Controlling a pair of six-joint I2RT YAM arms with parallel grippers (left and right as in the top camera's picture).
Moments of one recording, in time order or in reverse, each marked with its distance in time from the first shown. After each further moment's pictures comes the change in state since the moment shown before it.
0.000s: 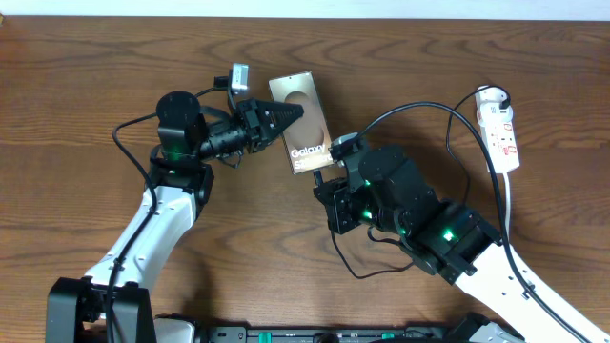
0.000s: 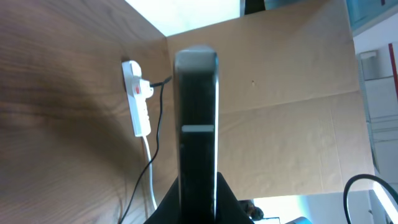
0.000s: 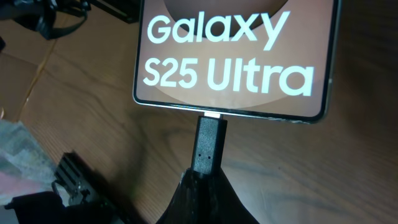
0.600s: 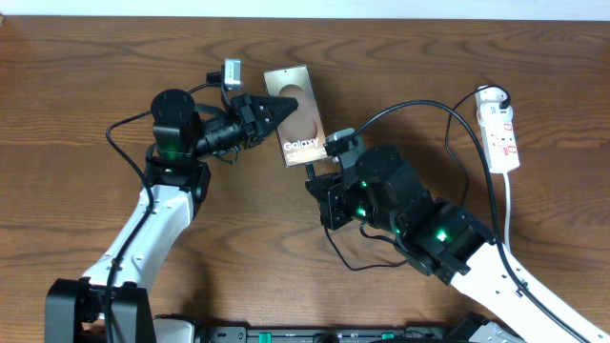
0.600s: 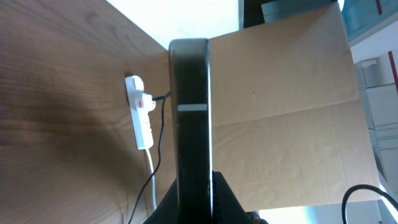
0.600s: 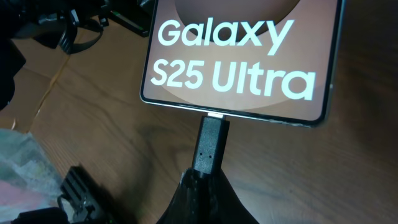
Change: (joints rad) left arm 0.016 0.000 0.011 0.006 -0.031 0.008; right arm 0.013 0.010 -0.024 0.113 0.018 0.011
